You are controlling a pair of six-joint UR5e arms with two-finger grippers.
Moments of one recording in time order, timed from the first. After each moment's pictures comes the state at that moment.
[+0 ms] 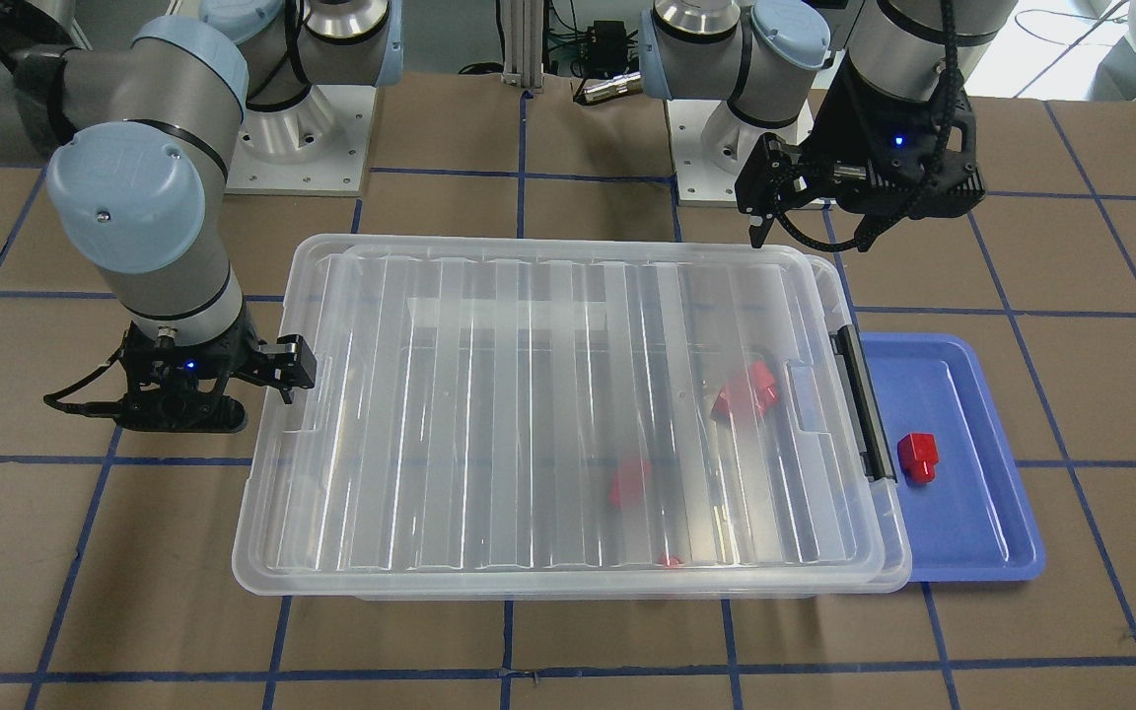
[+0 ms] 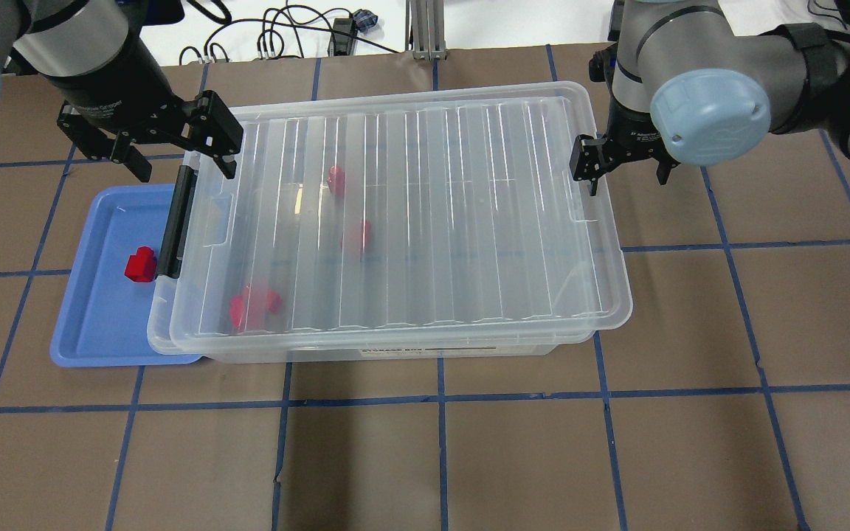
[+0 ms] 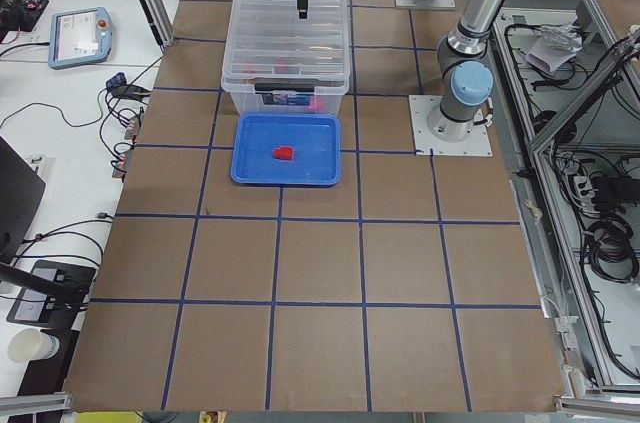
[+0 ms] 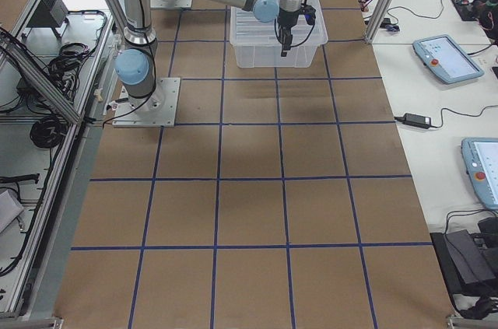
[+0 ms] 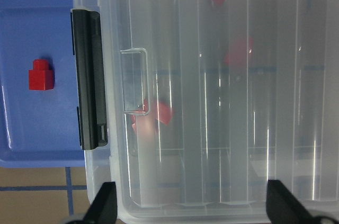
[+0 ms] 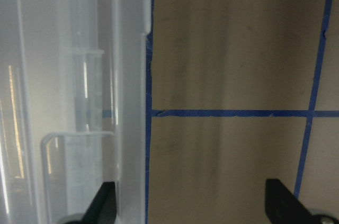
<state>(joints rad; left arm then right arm) -1.55 -1.56 -1.52 -1.62 1.57 0.03 1.59 -1.33 1.63 -1.84 -1.73 -0.04</state>
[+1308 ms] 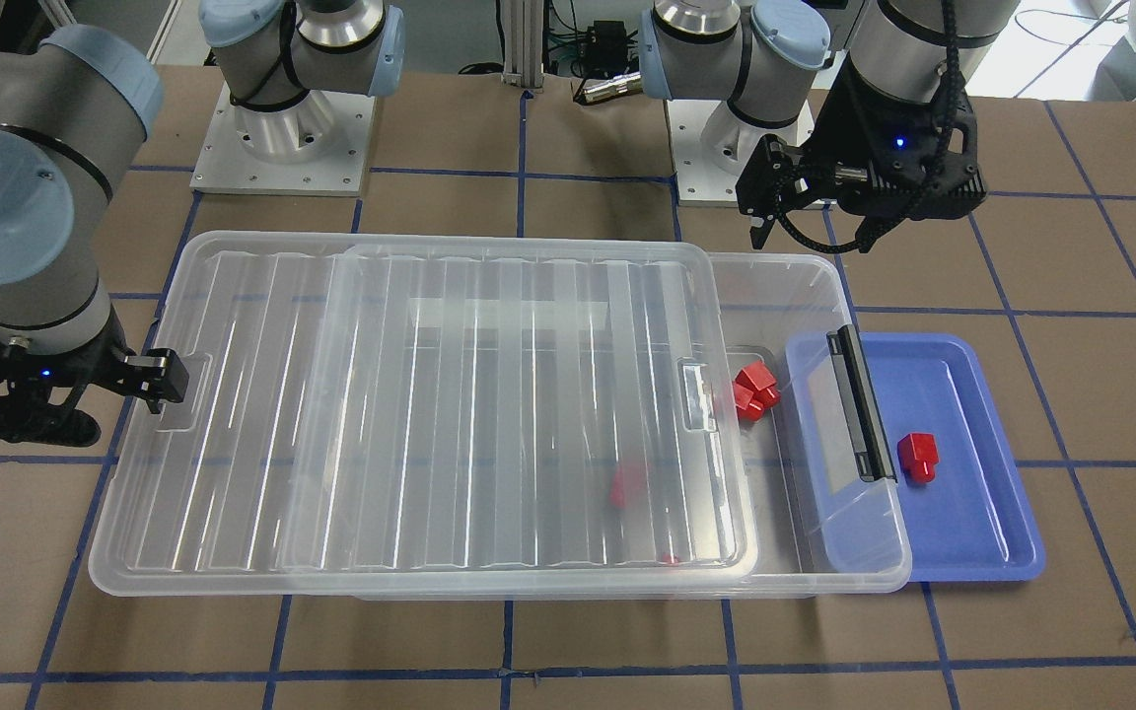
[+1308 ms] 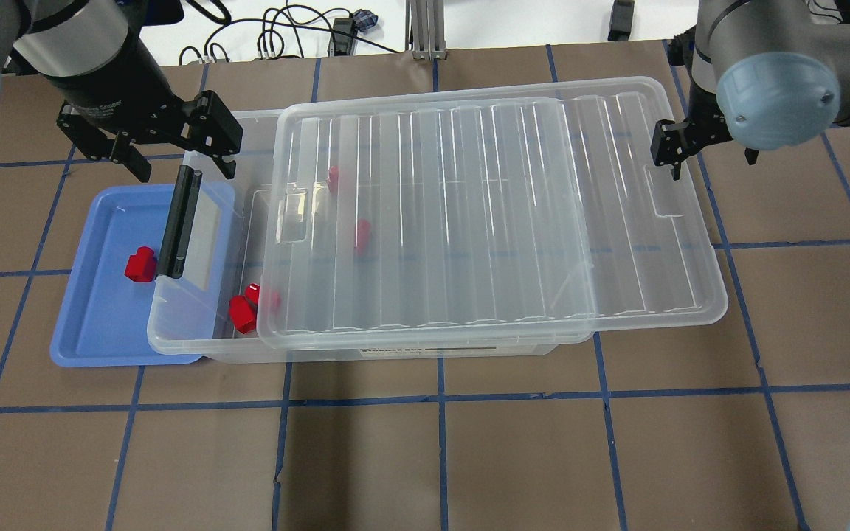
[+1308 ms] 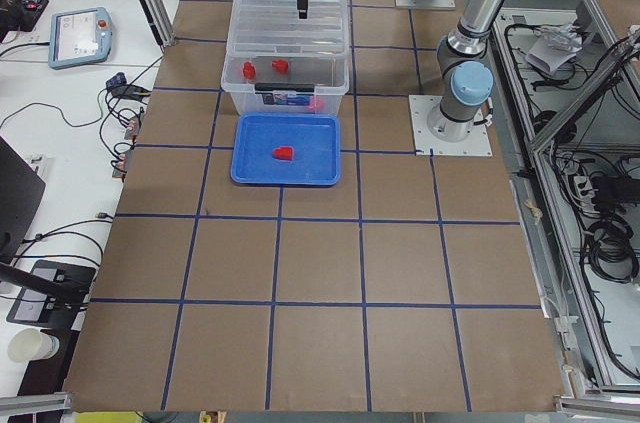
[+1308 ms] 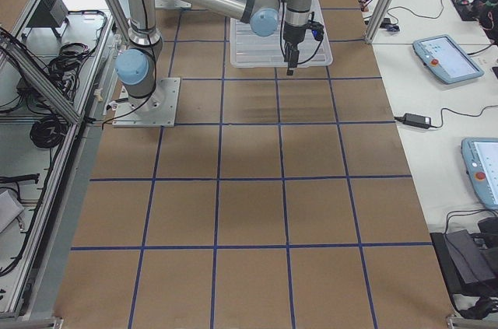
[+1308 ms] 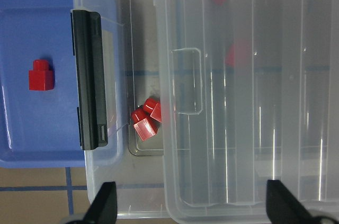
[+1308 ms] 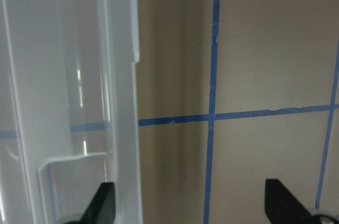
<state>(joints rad) -1.55 -1.56 -1.52 -1.62 1.57 0.03 1.44 -1.33 1.64 -1.86 -1.87 -0.11</state>
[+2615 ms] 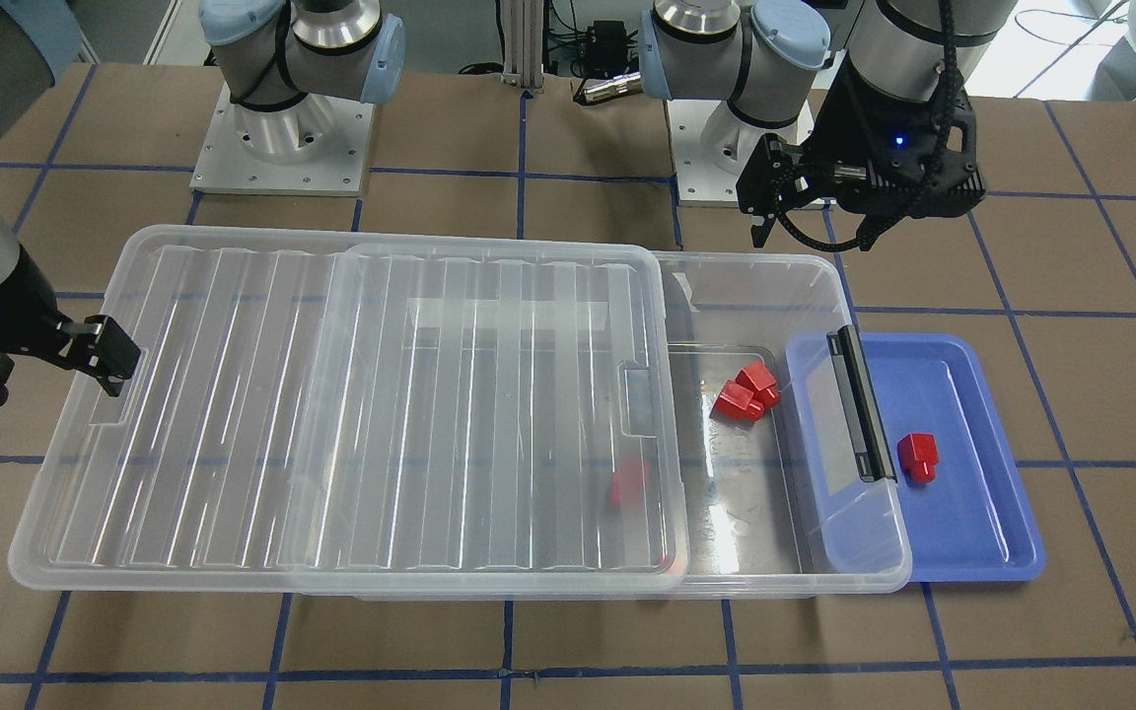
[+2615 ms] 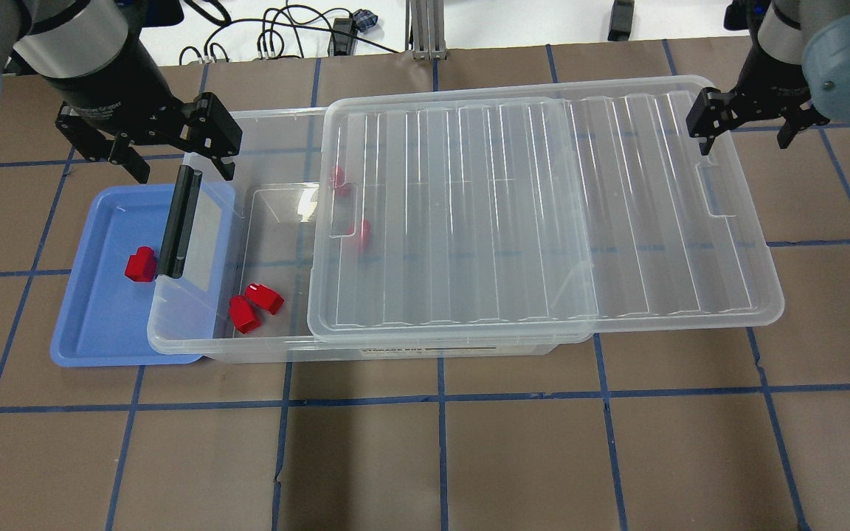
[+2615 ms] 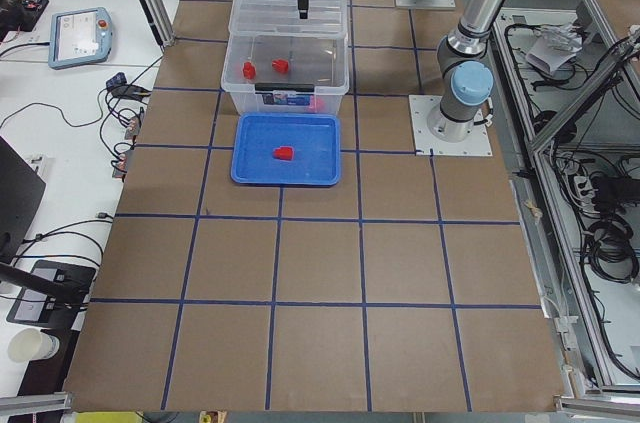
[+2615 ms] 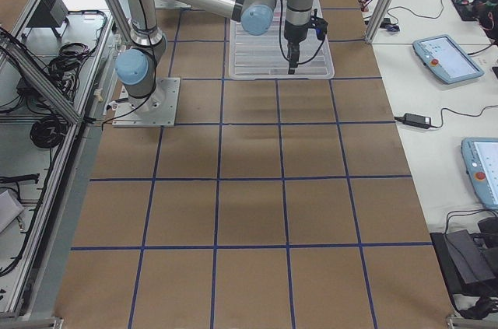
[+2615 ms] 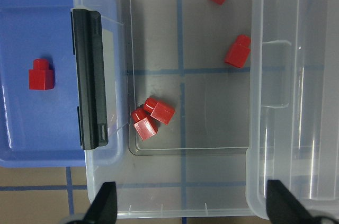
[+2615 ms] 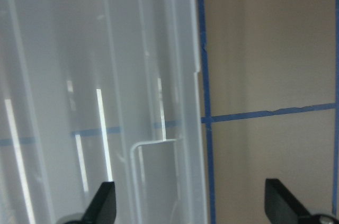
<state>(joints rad) -1.55 -1.56 -1.52 -1.63 1.58 0.03 1.39 -1.42 1.59 -1.81 -1.67 -0.14</state>
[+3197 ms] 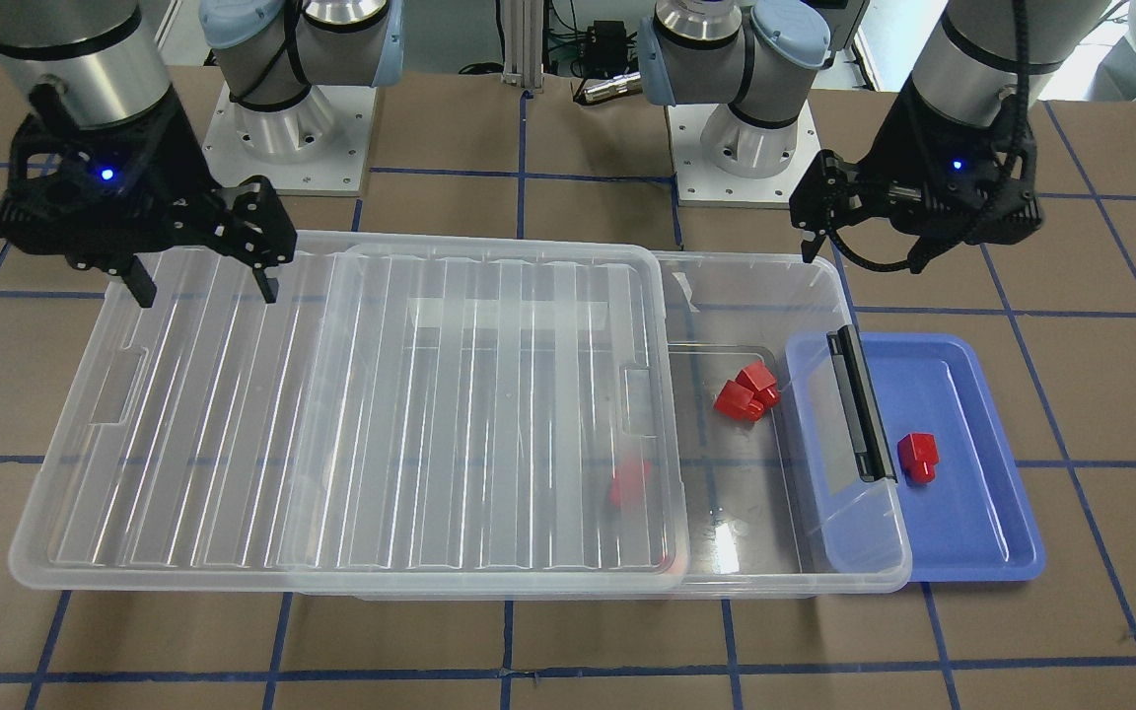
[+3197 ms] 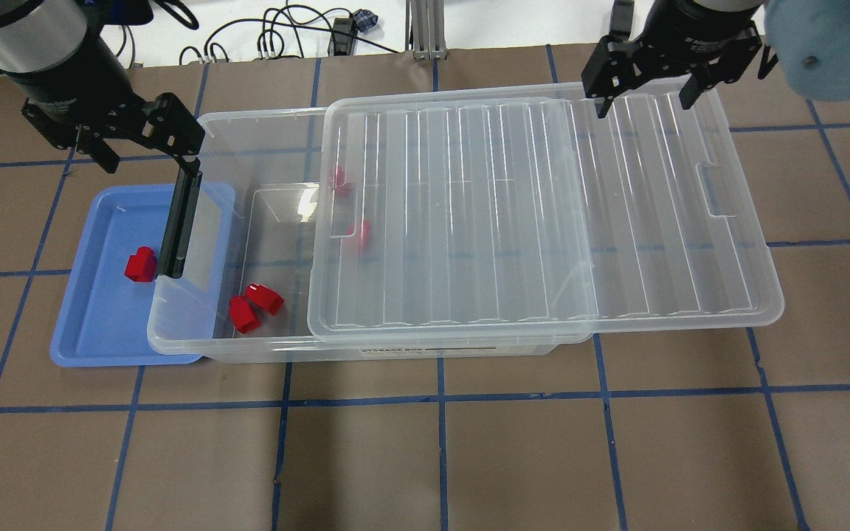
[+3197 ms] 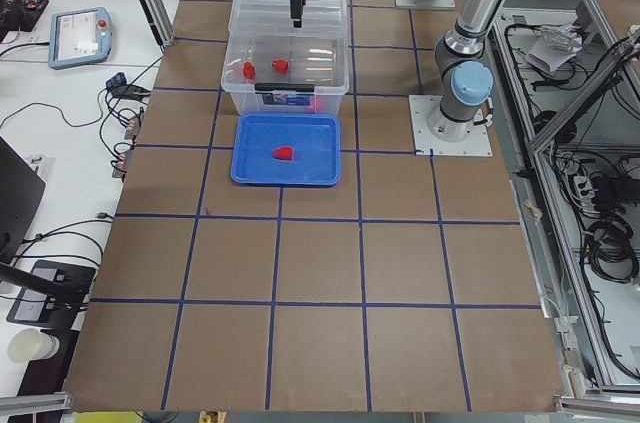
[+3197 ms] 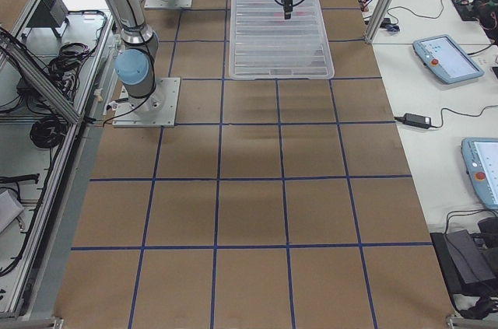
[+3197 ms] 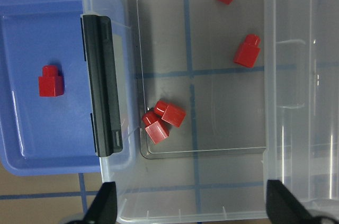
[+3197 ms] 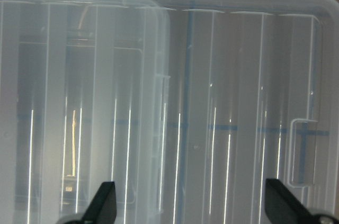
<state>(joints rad) -1.44 -1.57 -1.53 -1.61 1.58 0.24 1.61 -1.51 1.47 -1.68 -1.57 -0.04</state>
